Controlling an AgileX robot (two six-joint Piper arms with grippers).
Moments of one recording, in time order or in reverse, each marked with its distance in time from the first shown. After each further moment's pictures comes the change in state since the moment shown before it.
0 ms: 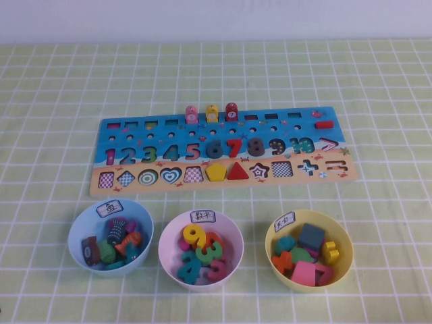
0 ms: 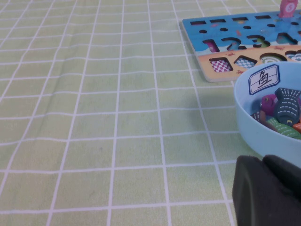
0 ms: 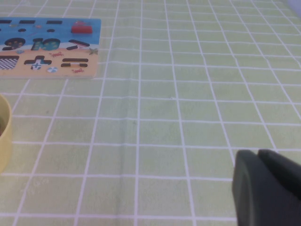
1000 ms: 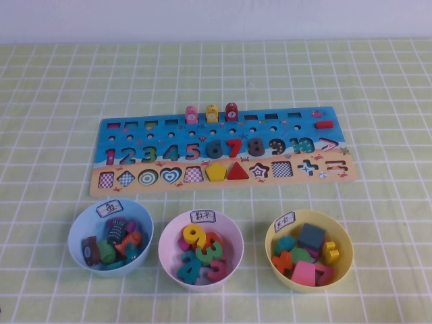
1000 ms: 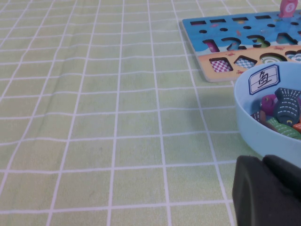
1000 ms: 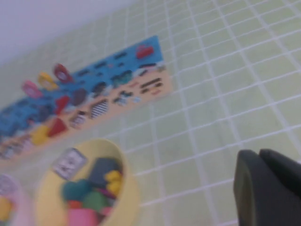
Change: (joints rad) right arm 0.000 0.000 0.000 0.390 0.000 0.000; left arm 0.000 0.000 0.000 0.000 0.000 0.000
